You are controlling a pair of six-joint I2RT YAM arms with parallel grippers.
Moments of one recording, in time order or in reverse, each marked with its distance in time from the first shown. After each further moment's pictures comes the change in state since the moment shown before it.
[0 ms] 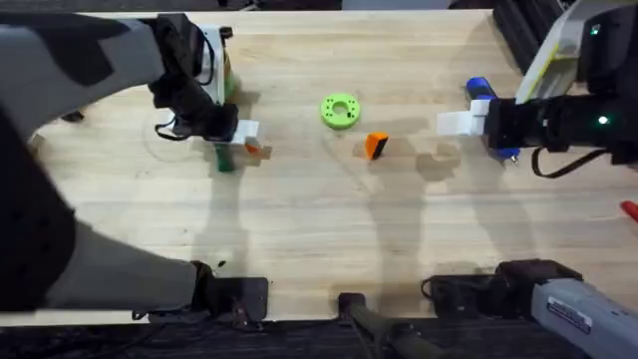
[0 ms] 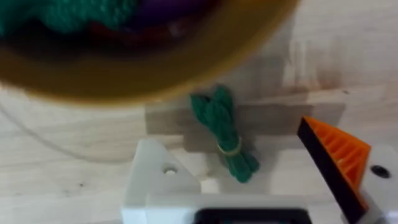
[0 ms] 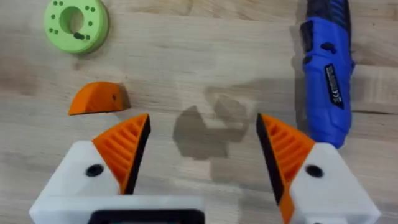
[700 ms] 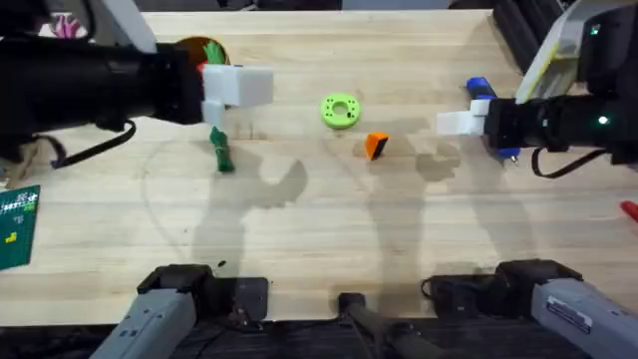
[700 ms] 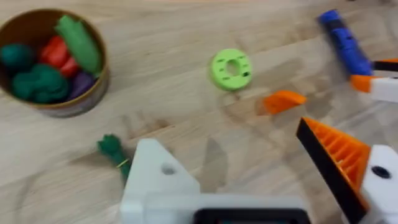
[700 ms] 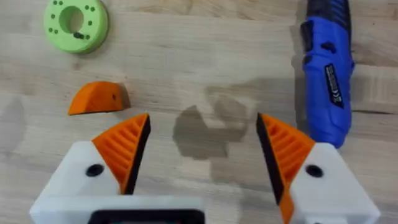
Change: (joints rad) left arm 0.000 -0.733 0.033 -0.065 0.448 -0.070; right arm 0.000 0.000 0.000 0.000 0.000 0.000
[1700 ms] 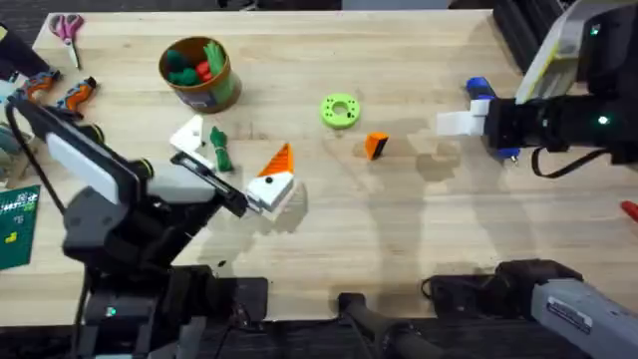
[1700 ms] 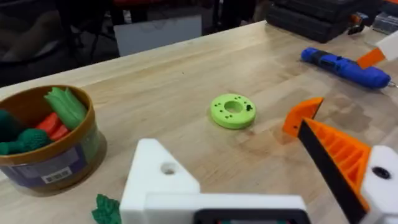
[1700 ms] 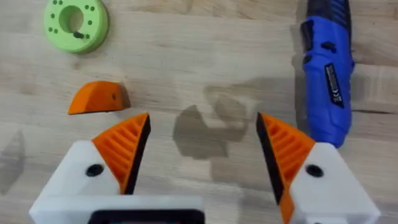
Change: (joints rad) left arm 0.000 -0.823 -0.977 0.793 0.092 -0.007; right arm 0.000 0.000 0.000 0.000 0.000 0.000
